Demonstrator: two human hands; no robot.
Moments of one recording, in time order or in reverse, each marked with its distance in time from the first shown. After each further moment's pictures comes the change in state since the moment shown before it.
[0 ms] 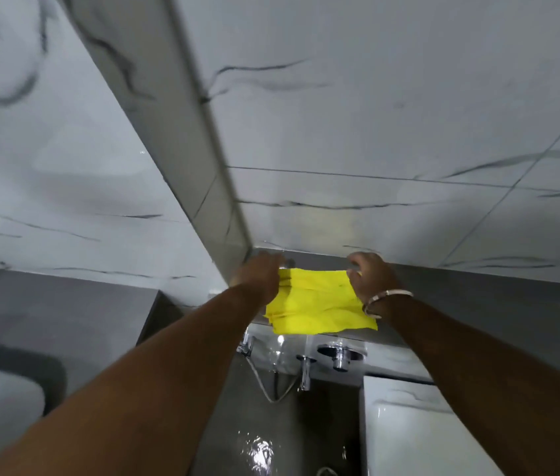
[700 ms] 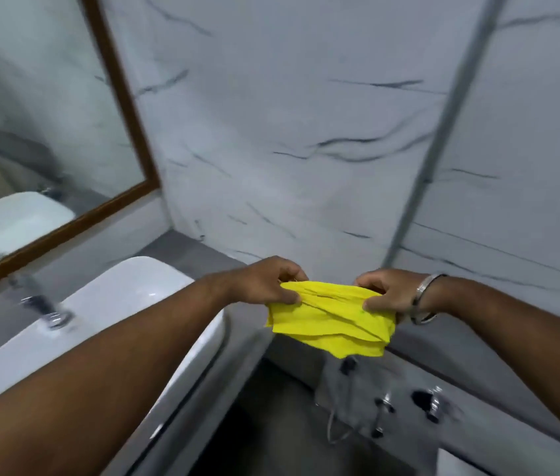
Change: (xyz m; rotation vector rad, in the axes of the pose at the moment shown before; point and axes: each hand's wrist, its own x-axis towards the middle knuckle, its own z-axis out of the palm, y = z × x) left_hand -0.316 -0.189 -0.189 -0.546 0.023 0.163; right_hand -0.147 -0.336 -0.049 -0.150 -0.770 -0.635
